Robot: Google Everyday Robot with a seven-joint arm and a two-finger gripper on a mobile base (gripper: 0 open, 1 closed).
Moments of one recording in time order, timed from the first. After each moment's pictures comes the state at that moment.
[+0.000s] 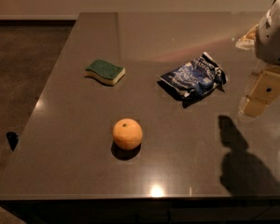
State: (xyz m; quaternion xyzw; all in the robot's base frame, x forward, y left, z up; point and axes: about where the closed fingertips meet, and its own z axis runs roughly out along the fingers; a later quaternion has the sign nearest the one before) arm 0.438 -0.216 0.978 -0.60 0.78 -0.04 0.16
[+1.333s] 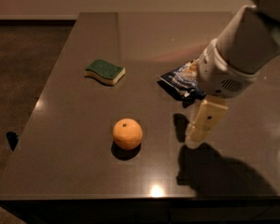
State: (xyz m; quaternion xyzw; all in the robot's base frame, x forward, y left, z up) arm 0.431 -0.122 0.915 -0.65 0.73 0.07 0.17
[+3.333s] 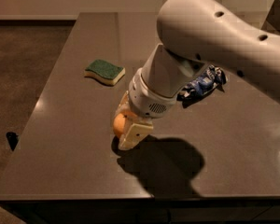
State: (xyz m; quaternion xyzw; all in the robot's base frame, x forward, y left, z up) arm 0.425 0.019 0.859 -0.73 0.64 0.16 0.19
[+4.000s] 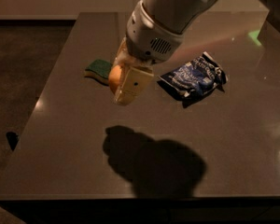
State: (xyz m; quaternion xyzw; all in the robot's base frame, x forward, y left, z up) arm 0.456 0.019 0.970 -0.72 0.64 0.15 0.22
